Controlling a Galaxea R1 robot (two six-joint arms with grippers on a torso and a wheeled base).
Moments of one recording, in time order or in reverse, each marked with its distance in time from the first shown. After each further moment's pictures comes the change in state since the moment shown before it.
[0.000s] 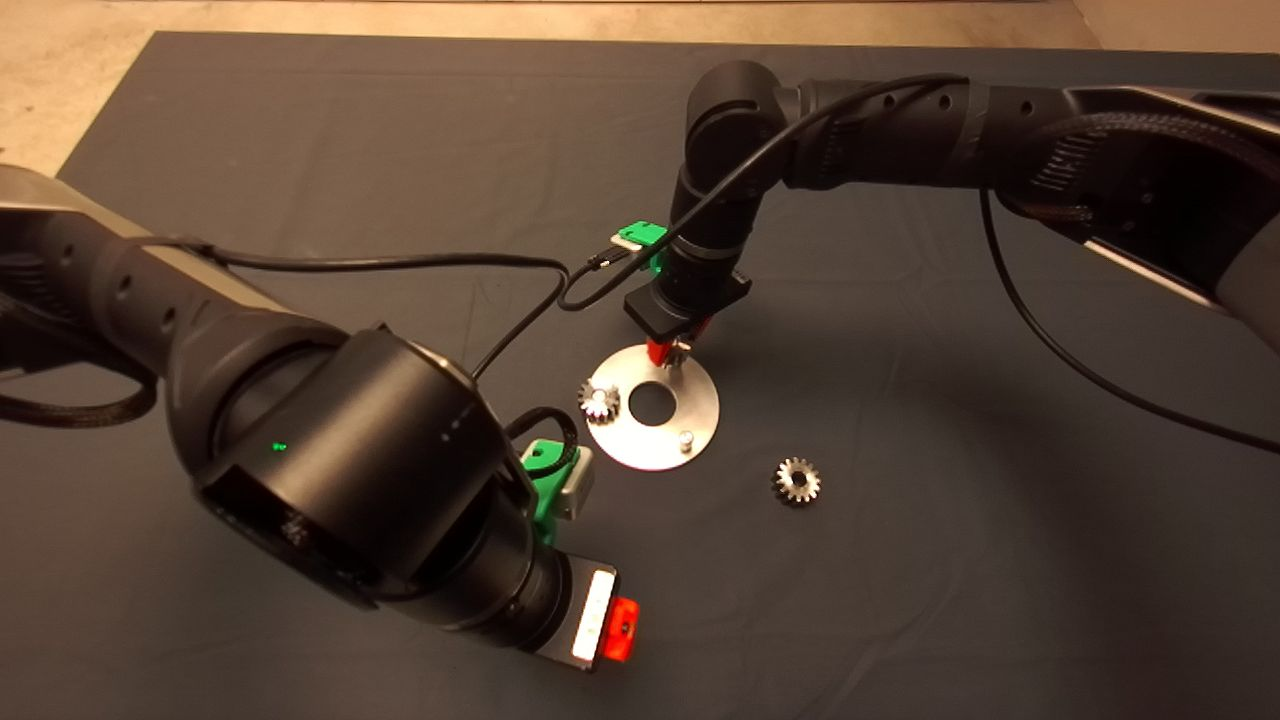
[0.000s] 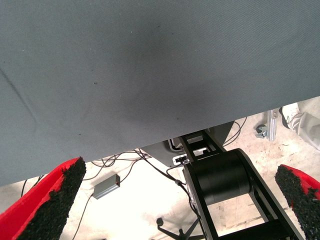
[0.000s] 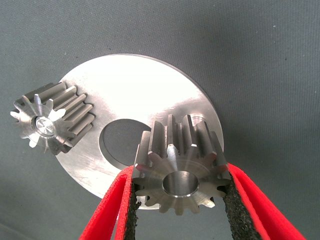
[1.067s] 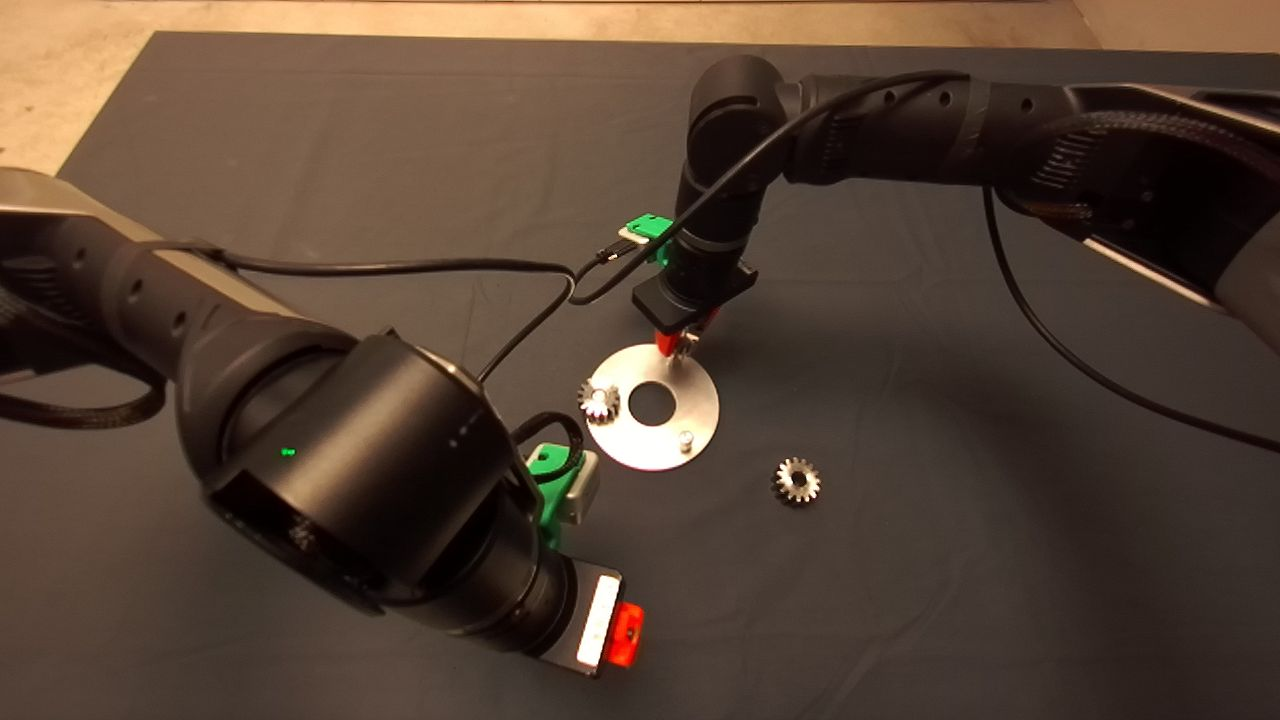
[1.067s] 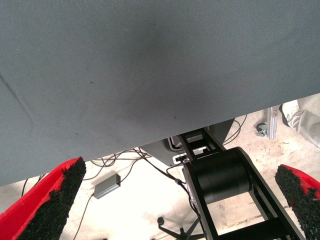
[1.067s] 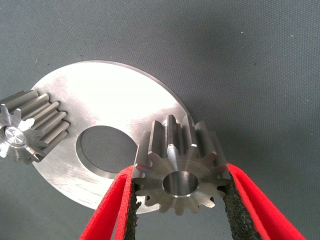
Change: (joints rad) left arm 0.002 0.008 0.000 0.000 0.000 0.000; right arm 0.000 0.002 -0.028 -0.026 -0.024 -0.016
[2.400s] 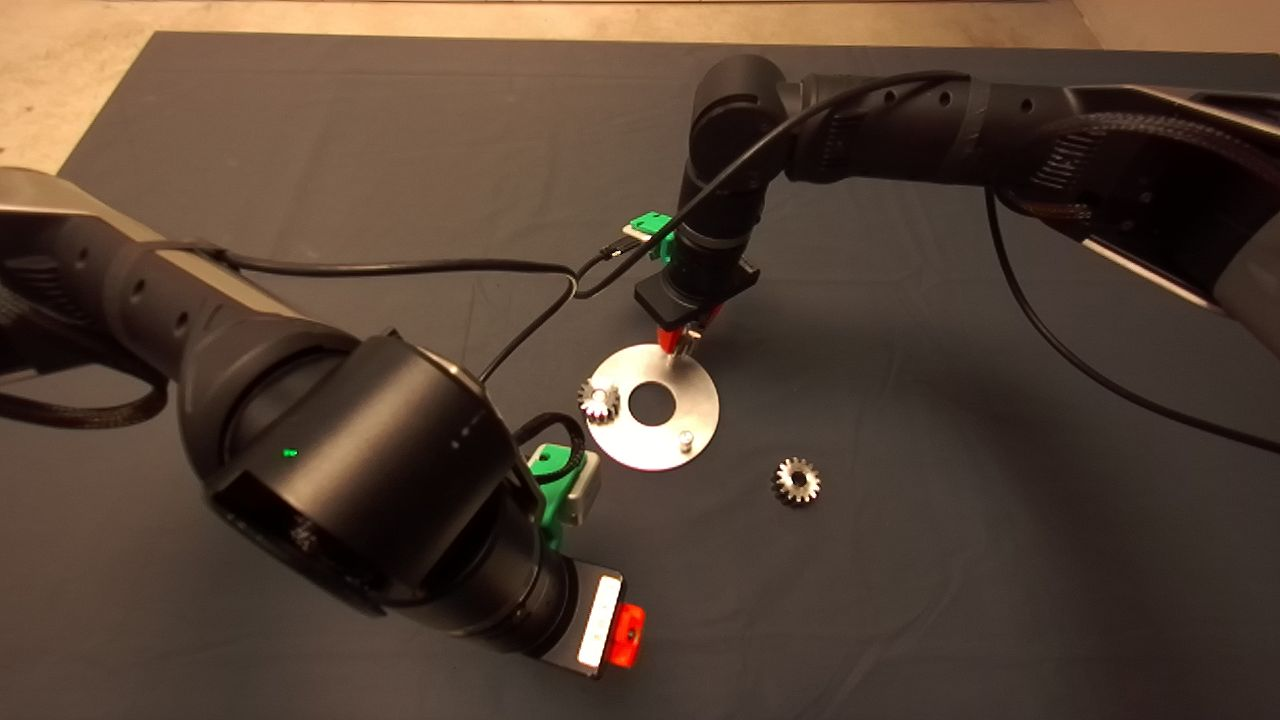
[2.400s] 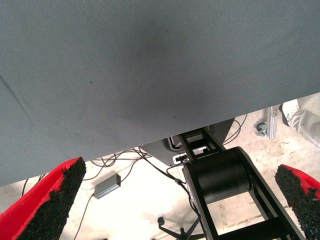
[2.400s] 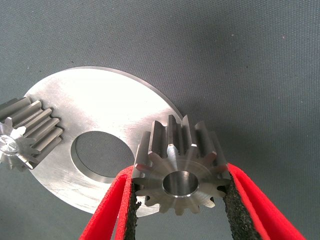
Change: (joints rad) left arm 0.000 0.005 0.000 0.000 0.000 0.000; right arm -0.003 0.000 -0.023 0.001 0.005 0.001
